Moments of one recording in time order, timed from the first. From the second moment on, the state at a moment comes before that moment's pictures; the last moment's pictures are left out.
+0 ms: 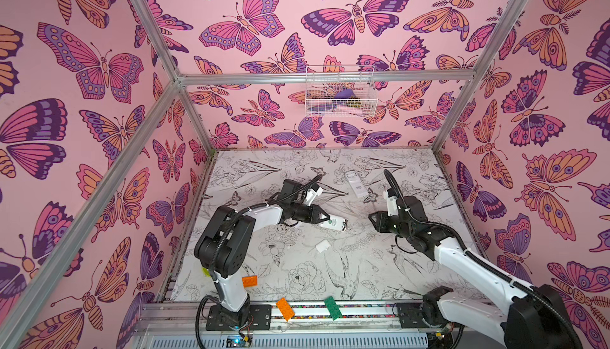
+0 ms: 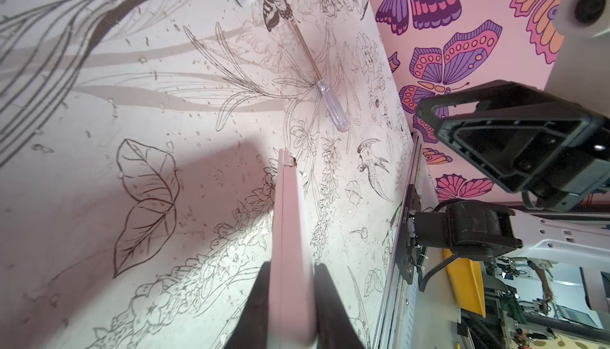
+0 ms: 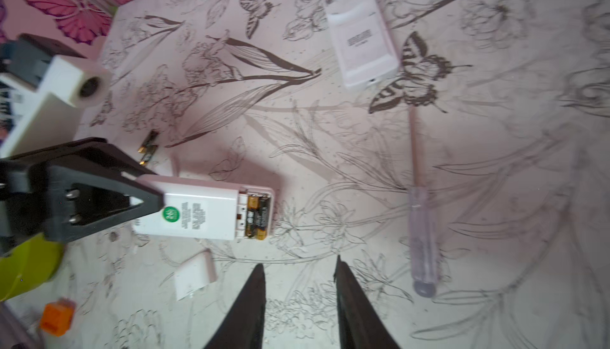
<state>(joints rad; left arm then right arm) -0.45 1.79 0.97 -0.04 0.84 -0.32 0.41 1.09 0.61 -0.26 -0.08 0.46</state>
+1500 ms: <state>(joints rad) -0.38 1.79 0.99 -0.15 0.56 -0.16 0.37 1.53 0.74 -0.36 0.00 0.36</state>
